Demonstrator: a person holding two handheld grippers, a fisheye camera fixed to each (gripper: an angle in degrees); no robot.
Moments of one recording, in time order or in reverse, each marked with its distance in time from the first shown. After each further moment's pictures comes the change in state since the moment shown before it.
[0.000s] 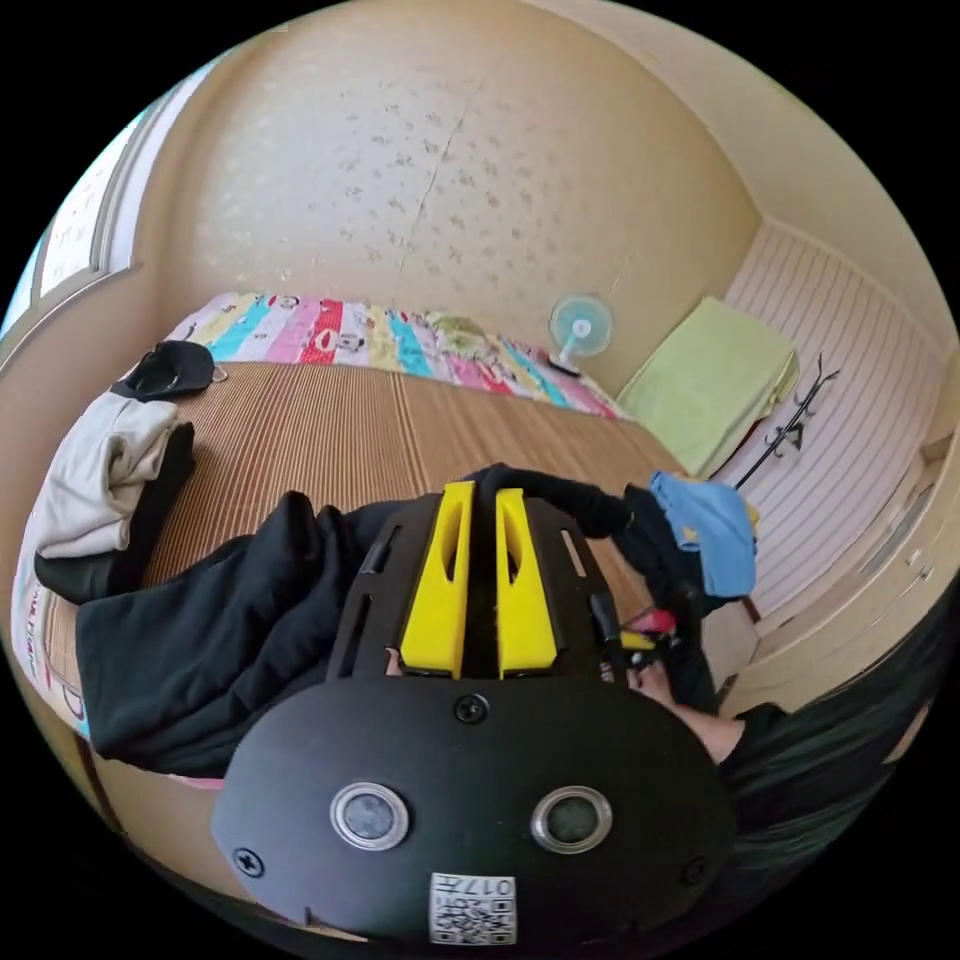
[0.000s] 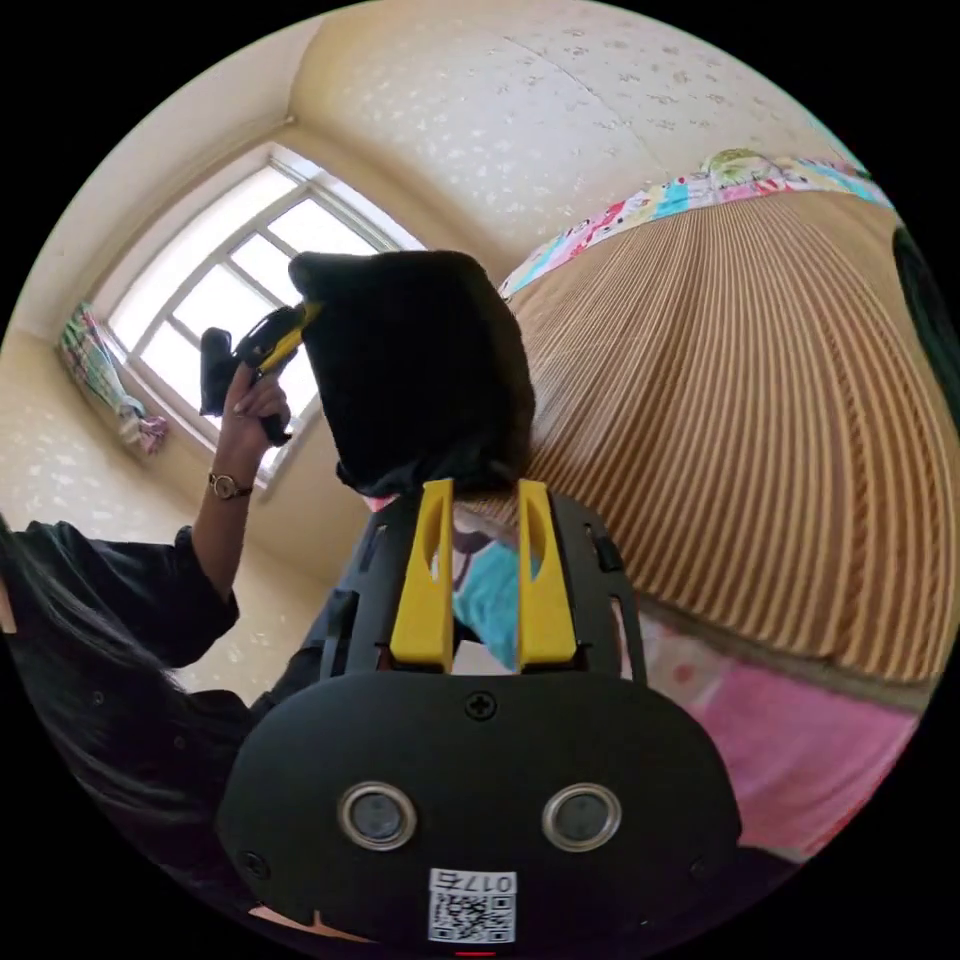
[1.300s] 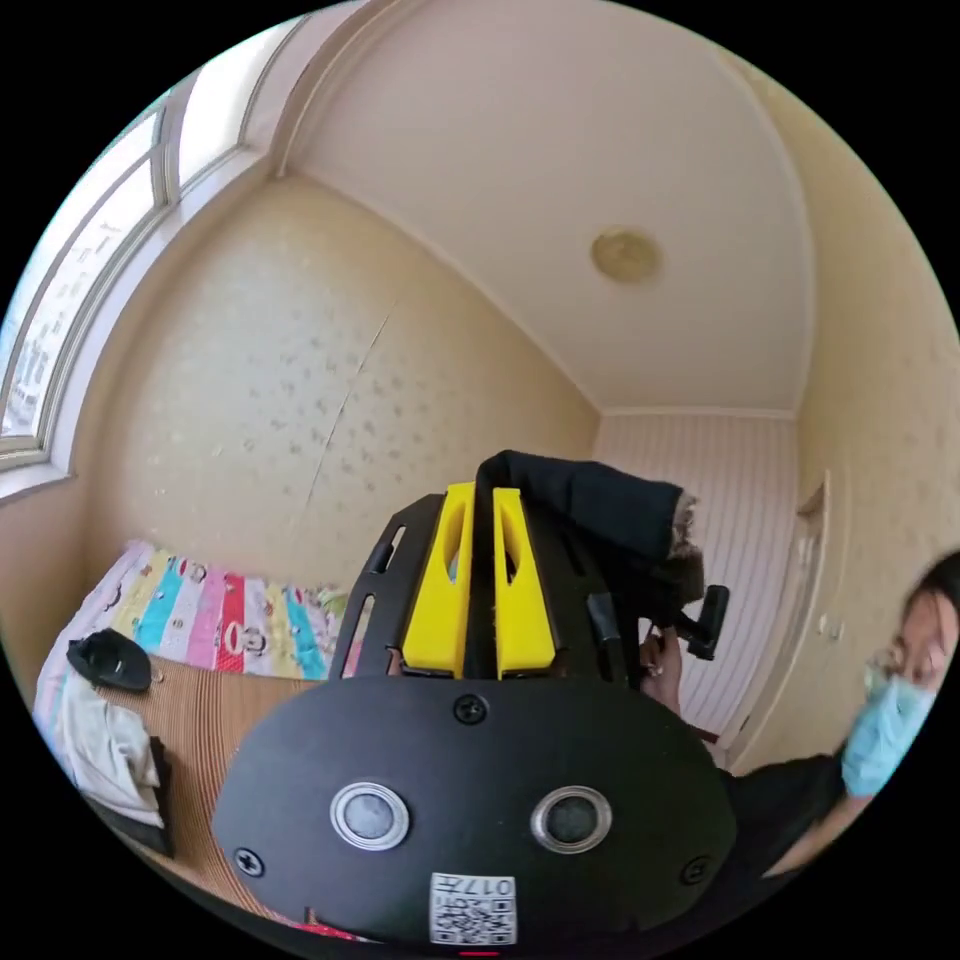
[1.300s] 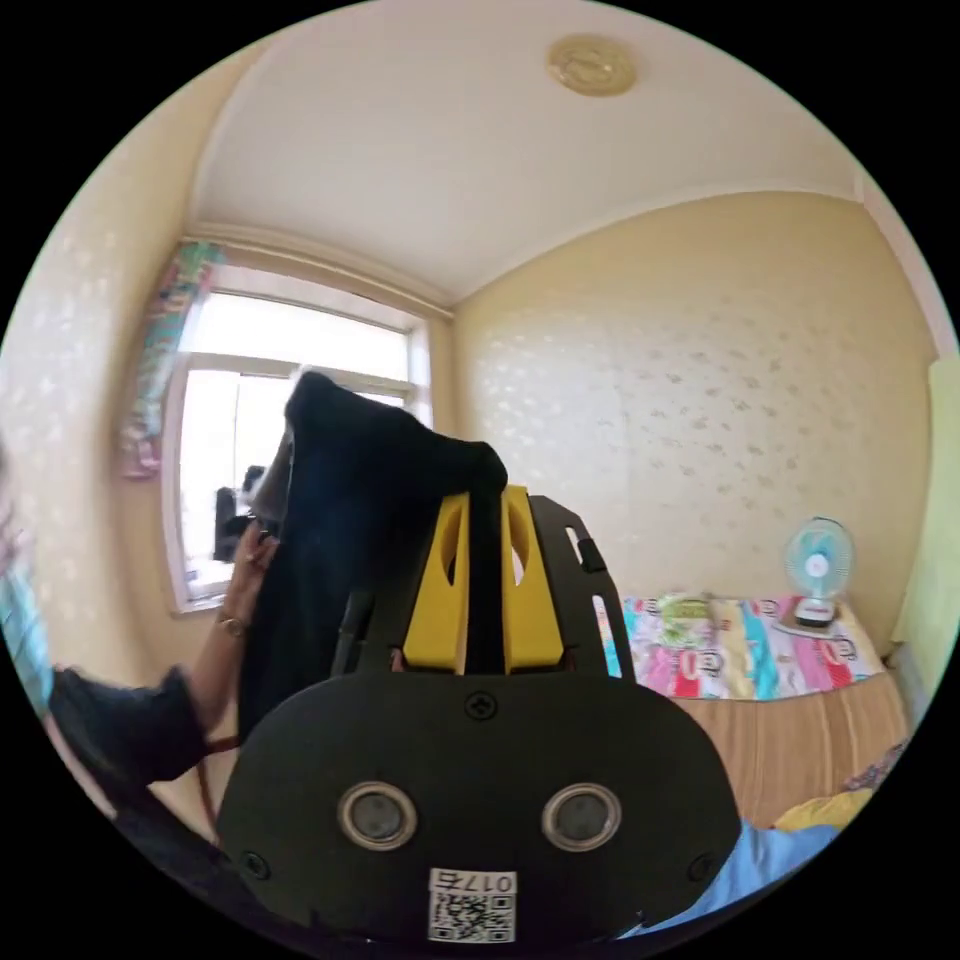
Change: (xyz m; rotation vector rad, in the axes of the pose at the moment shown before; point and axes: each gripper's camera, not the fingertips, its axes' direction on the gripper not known) left arm 0.135 -0.390 -0.374 0.523 0.197 0.091; right arm -0.472 -0.350 -0.360 0.719 0.457 -0.573
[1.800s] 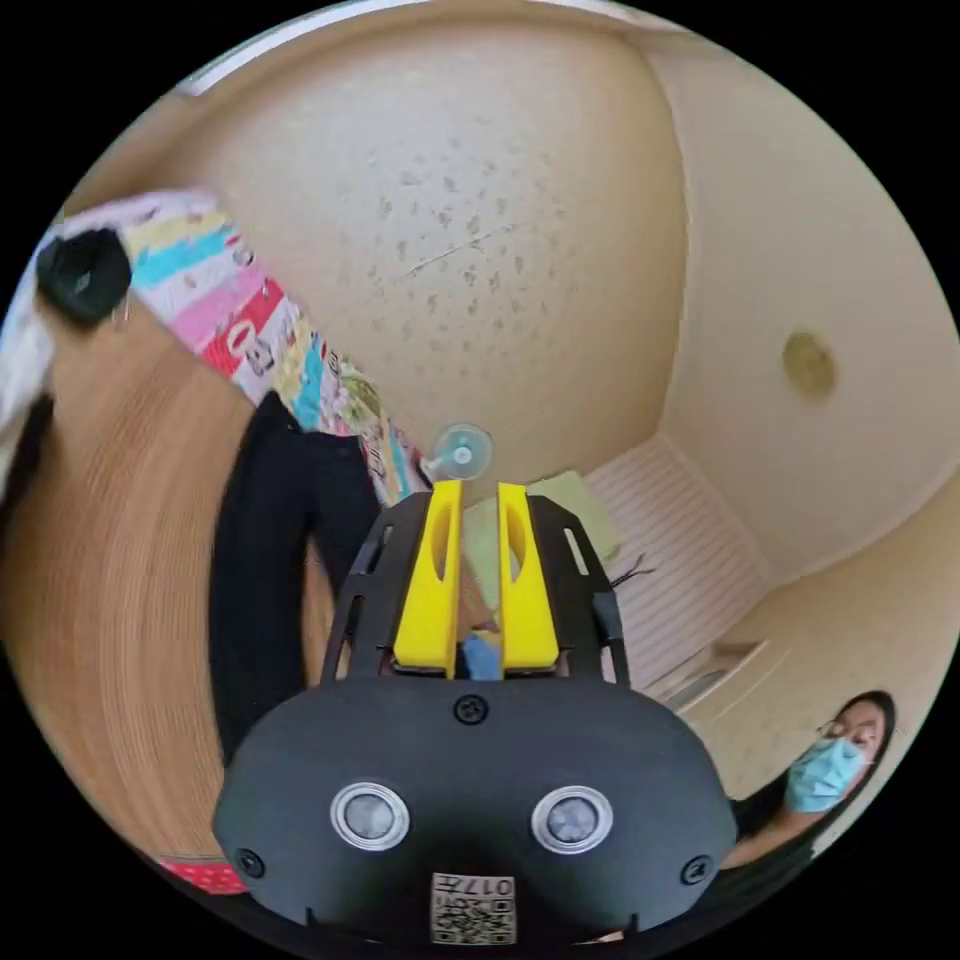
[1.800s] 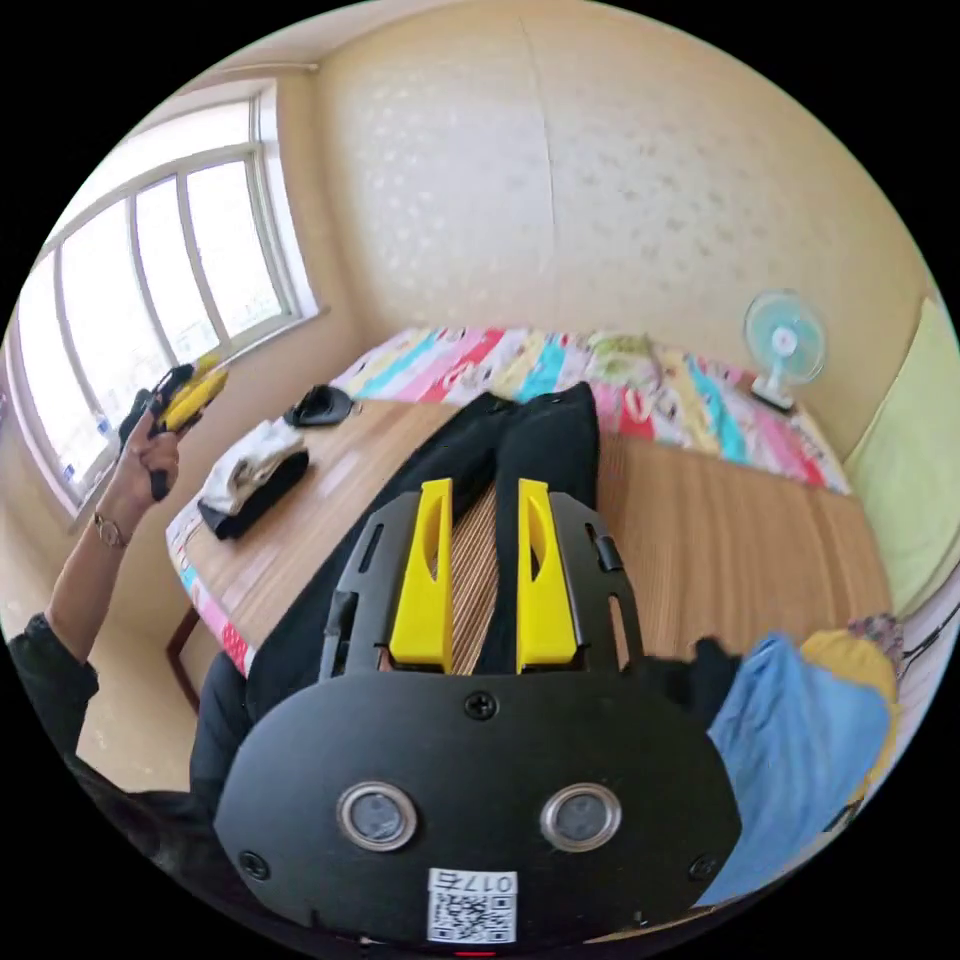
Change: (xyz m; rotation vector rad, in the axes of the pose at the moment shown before) left arm -0.361 0.244 0.059 -0.197 0.316 -0.745; right arm 0.073 0.373 0.237 -0.772 0.092 0.119
